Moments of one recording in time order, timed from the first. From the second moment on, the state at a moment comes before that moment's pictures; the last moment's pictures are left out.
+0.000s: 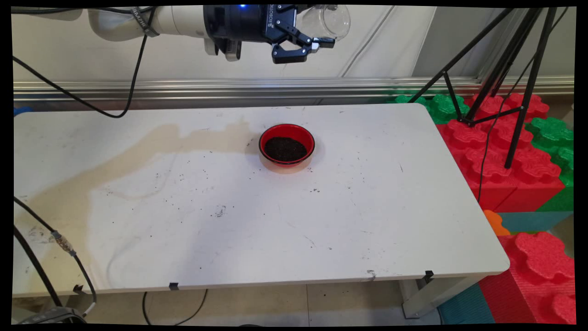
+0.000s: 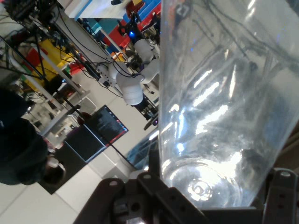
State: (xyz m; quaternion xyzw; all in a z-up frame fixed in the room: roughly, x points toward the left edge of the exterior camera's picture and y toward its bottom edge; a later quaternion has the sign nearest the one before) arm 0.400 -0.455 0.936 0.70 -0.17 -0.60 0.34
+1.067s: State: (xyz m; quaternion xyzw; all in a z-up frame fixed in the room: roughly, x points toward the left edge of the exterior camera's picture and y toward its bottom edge) arm 0.403 -0.433 0.923 0.68 -0.31 -0.53 0.40
